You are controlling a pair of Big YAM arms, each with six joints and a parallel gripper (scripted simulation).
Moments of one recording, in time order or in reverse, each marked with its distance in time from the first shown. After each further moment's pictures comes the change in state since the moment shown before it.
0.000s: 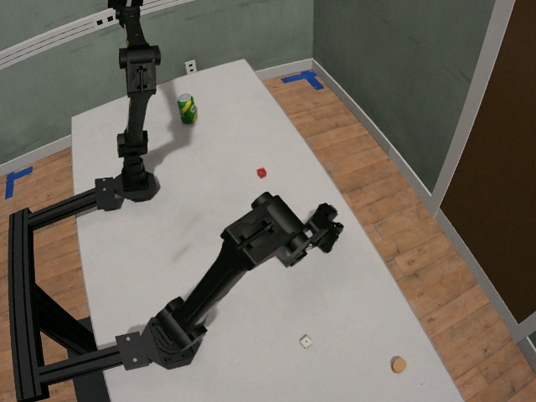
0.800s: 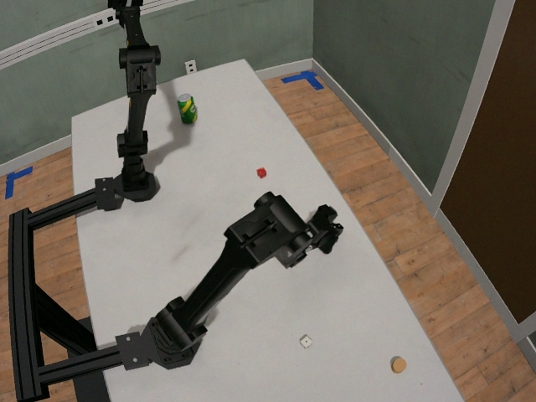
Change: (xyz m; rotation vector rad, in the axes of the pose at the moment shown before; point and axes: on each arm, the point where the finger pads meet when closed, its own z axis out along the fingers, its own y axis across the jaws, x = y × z) left arm 0.000 0.000 0.000 0.000 0.000 0.000; right arm 0.006 0.000 0.003 0.000 0.000 0.000
